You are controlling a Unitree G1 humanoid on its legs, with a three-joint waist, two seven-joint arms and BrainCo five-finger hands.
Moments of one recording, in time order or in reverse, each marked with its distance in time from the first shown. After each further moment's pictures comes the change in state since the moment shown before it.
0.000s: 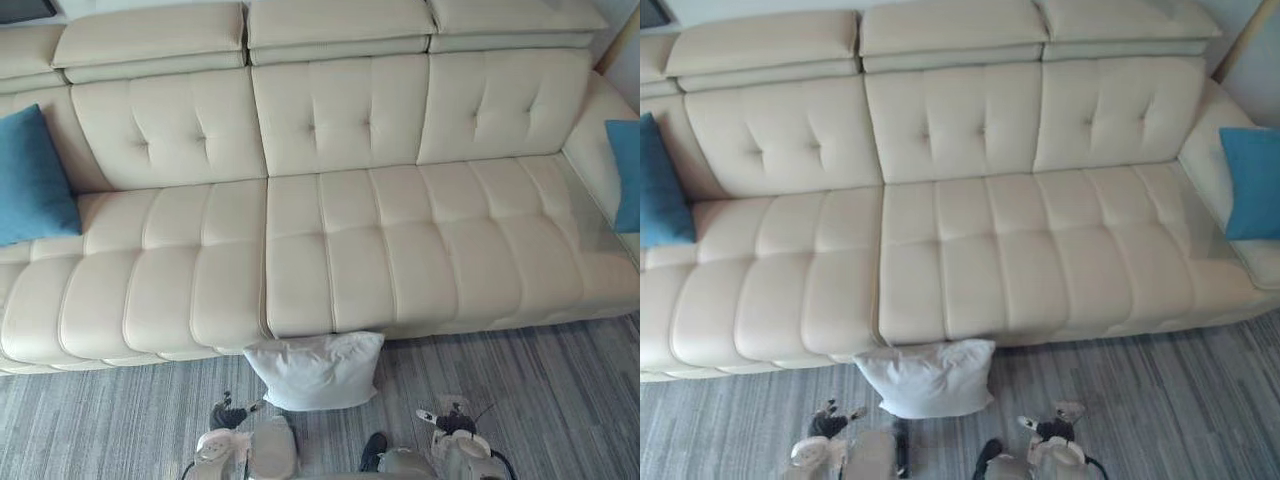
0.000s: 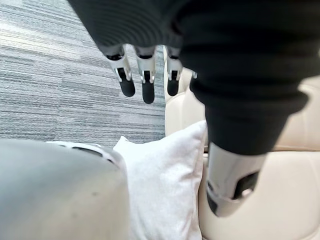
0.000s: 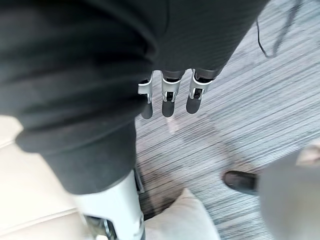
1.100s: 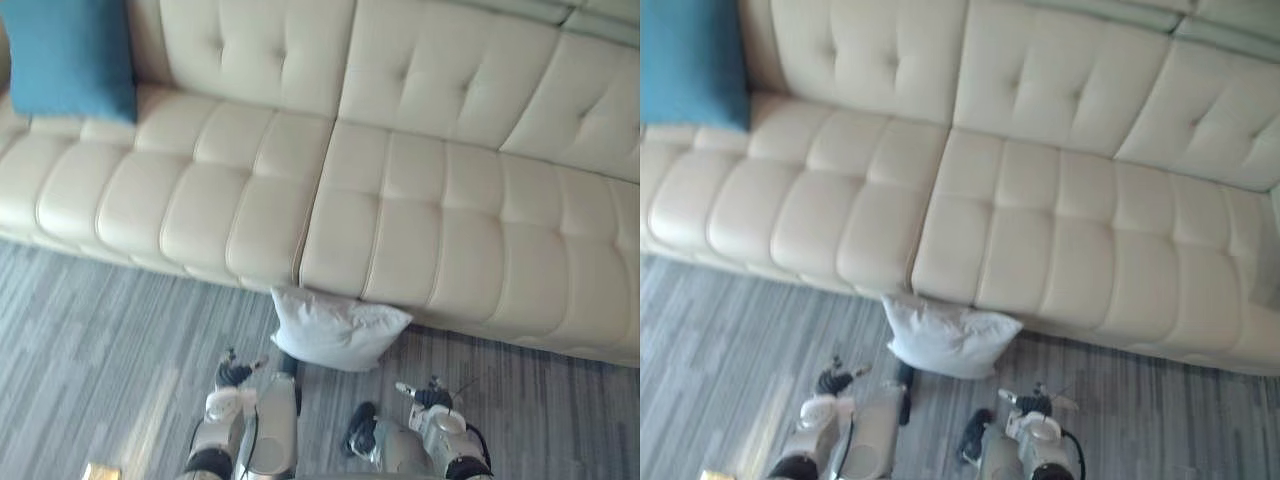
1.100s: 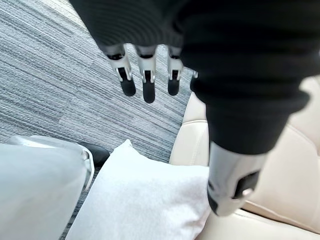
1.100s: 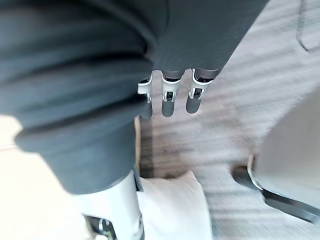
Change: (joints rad) left arm -0.207 0.033 0.046 -0.167 -0.094 0.000 0.069; right arm -0.136 0.028 0.018 -0.133 0.014 -0.014 -0.053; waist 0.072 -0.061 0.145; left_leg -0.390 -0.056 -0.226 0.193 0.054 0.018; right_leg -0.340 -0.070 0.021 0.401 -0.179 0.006
